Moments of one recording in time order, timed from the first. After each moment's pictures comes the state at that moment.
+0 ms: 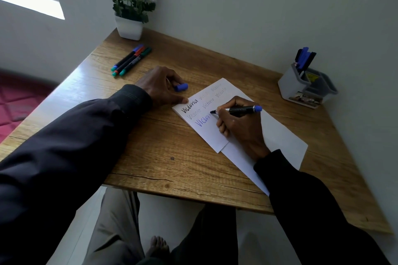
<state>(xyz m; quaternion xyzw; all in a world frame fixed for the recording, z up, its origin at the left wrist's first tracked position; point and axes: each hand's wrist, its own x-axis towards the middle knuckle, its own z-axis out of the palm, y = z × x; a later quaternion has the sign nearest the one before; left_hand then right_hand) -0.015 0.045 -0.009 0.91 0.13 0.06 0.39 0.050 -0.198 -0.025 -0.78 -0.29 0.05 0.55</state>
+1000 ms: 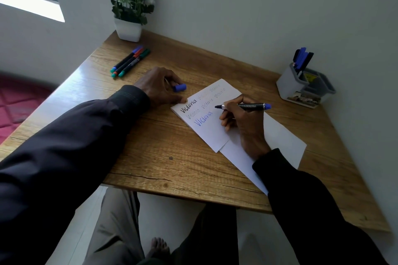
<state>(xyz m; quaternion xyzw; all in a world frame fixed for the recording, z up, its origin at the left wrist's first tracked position) -0.013 0.047 -0.012 0.91 0.12 0.07 0.39 0.057 -0.198 -0.024 -0.74 -0.18 0.08 0.65</state>
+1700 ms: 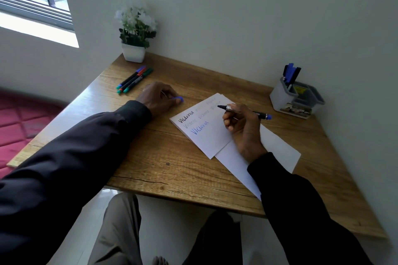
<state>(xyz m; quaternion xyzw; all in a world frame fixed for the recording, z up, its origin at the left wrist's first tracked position) -0.017 0.043 -0.012 0.90 0.14 0.14 0.38 0.056 -0.207 -0.003 -0.57 -0.11 0.19 0.79</state>
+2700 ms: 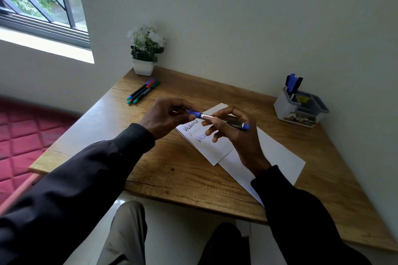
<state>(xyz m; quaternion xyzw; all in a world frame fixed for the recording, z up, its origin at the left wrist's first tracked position) -0.064 -0.003 0.010 0.85 0.00 0.24 0.46 0.030 -0.207 0.014 -0.67 -0.41 0.10 0.61</state>
